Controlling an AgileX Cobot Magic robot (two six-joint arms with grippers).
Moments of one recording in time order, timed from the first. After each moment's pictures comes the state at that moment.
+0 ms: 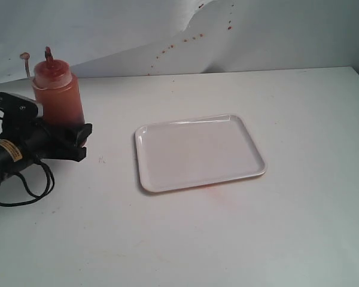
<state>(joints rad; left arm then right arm) -0.04 1.97 -0.64 0.43 -0.91 -0.13 -0.01 0.01 0.00 -0.16 0.31 -0.06</state>
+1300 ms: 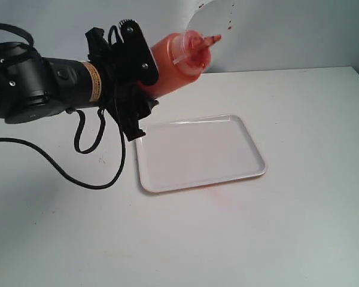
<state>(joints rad) -0.54 1.69 -1.07 0.84 0.06 0.02 0.14 0.25 -0.43 0.50 0.08 -0.65</state>
